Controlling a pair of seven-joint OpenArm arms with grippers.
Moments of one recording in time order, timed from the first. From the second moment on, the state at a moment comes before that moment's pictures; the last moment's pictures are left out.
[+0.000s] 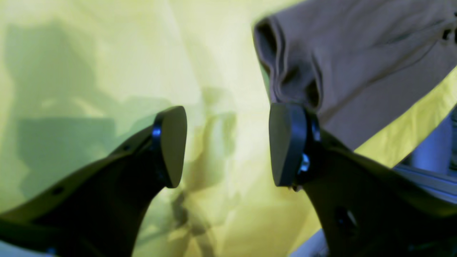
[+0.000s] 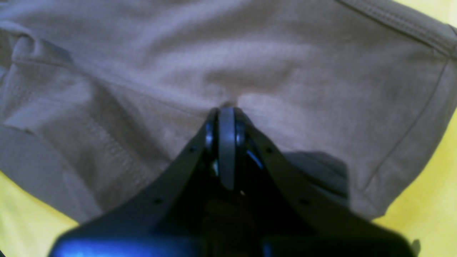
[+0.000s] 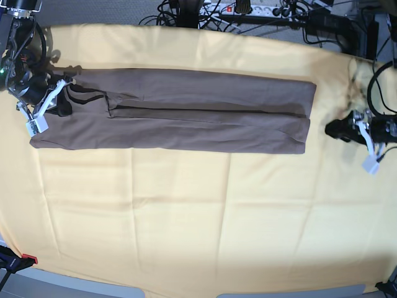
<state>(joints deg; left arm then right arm) -10.5 -47.6 -0.5 66.5 -77.0 -37.0 72.7 -14.8 25.7 22.9 92.0 35.0 42.0 -53.6</state>
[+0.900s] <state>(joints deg) -4.3 -35.8 -1.1 66.8 -90.0 -39.5 75.6 -14.8 25.7 22.9 92.0 36.4 41.9 -53.8</state>
